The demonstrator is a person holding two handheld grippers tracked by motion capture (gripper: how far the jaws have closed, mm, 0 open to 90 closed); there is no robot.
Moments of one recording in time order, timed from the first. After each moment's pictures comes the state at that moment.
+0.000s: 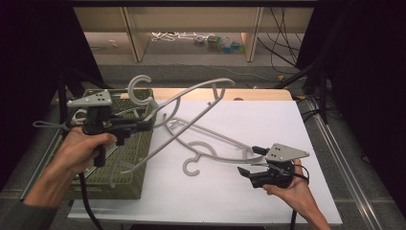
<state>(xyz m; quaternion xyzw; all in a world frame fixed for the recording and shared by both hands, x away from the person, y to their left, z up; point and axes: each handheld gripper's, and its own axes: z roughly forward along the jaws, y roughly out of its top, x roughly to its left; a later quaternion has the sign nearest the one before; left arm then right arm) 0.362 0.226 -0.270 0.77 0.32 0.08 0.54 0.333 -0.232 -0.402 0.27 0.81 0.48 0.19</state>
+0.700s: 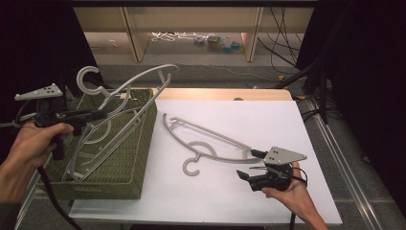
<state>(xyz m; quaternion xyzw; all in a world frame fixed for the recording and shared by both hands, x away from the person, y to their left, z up) 0.378 0.322 -0.278 0.74 0.41 0.15 0.52 0.330 -0.230 -0.411 0.27 0.82 0.48 0.18</state>
